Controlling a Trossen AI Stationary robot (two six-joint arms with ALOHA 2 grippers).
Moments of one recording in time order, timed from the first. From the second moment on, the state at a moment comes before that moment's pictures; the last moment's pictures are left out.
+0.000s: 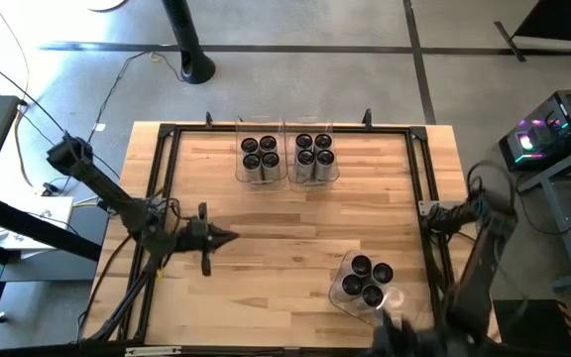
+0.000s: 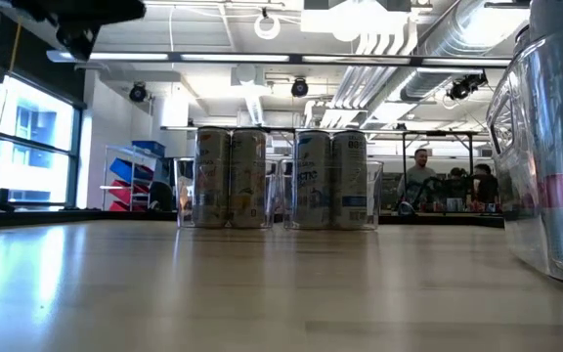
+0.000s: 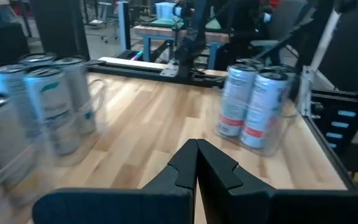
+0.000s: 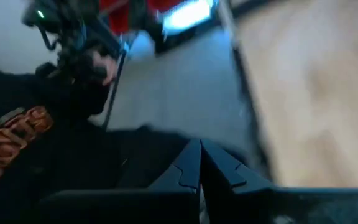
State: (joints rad) left arm -0.69 1.02 0.45 0.30 -0.85 -0.28; right arm 1.05 1.75 1.67 -0.53 0.62 0.98
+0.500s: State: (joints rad) left arm -0.72 1.35 0.59 0.30 -0.85 -0.33; right arm 1.15 2.22 2.07 -1.18 0.04 1.79
